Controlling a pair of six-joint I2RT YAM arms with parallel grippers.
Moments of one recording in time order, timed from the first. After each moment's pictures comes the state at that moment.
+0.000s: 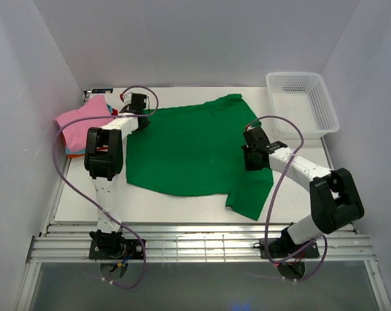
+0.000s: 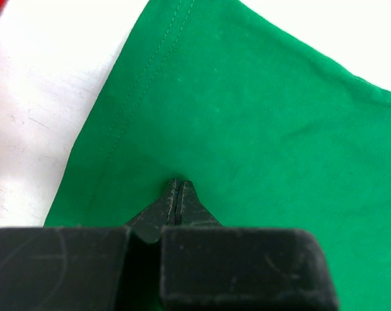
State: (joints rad) left arm -0.14 2.21 1.62 -0.29 -0.35 -0.54; right arm 0.44 1.53 0.97 -0.47 0.15 0.25
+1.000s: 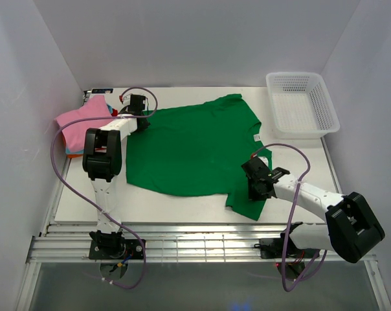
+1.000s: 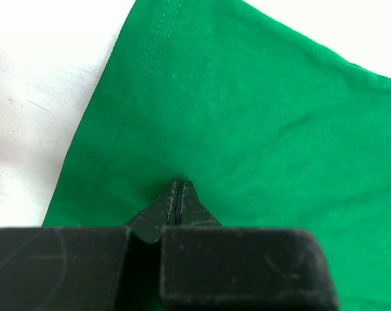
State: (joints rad) left arm -0.14 2.18 1.58 -0.29 -0.31 -0.55; right arm 0.63 1.25 0.61 -0.59 0.22 0.53
